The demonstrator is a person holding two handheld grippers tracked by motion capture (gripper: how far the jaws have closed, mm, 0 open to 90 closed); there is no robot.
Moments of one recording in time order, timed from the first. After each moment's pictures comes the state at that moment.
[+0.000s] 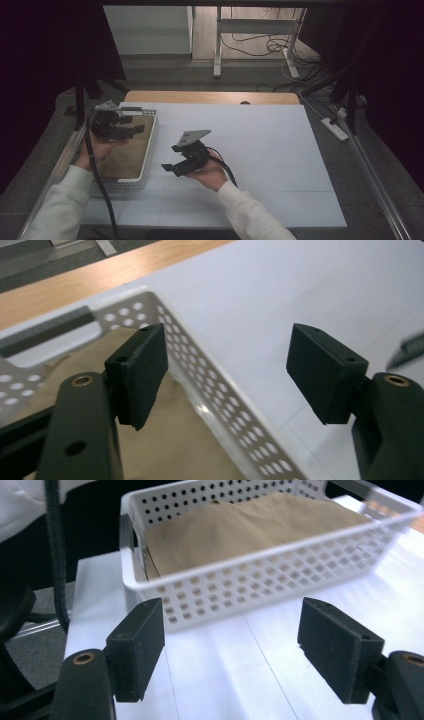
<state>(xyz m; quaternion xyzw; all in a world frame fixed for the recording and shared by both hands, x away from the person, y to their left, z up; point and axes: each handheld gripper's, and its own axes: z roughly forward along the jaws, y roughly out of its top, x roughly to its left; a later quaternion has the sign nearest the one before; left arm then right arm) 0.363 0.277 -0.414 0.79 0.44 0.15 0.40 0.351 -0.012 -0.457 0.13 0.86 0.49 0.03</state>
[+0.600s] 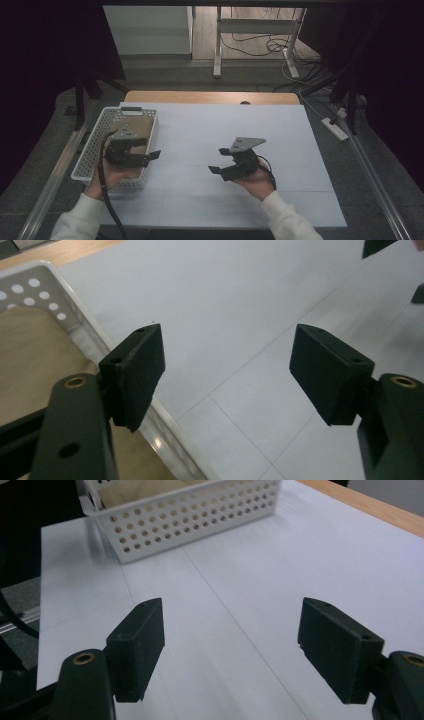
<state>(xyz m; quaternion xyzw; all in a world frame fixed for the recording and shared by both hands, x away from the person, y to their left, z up) 0.300 0.225 -0.431 0.81 0.41 0.15 0.40 0.339 -0.142 -0.455 0.20 0.85 0.48 0.08</state>
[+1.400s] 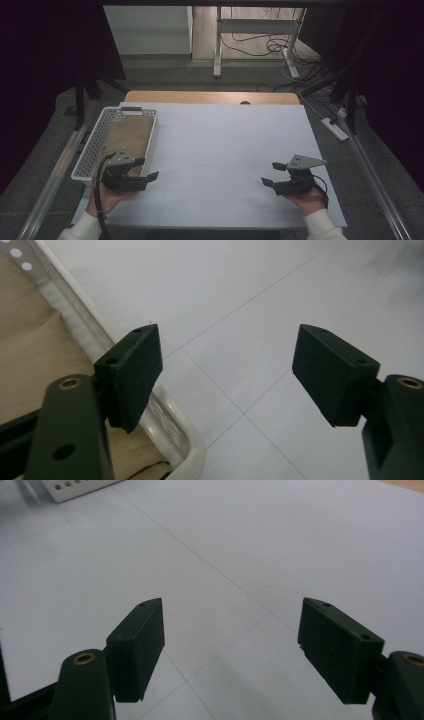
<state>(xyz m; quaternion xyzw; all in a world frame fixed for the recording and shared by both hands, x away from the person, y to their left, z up) 0.258 0.226 -0.459 0.81 0.40 0.14 0.40 0.311 -0.285 -0.477 0.29 0.84 0.45 0.13</state>
